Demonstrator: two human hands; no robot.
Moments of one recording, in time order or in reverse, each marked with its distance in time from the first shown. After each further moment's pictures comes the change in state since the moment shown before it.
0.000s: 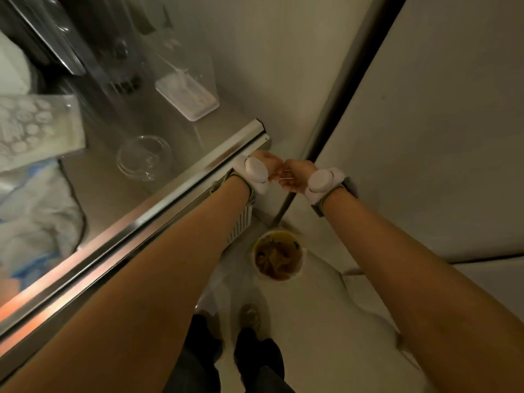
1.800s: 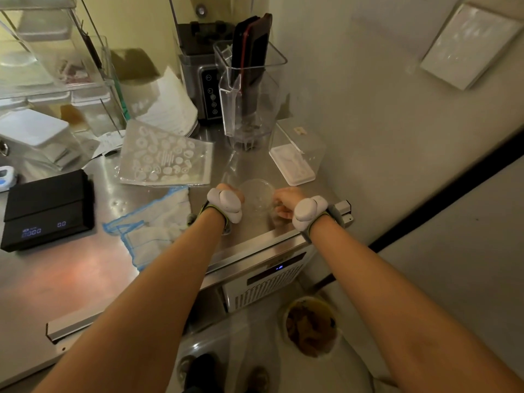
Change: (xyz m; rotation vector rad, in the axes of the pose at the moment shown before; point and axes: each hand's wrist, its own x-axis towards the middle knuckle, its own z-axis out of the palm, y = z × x) left_hand -0.064 -0.063 -0.218 -0.076 0.604 -0.198; right_hand -0.024 -0.064 0.196 -0.509 -0.213 -0.175
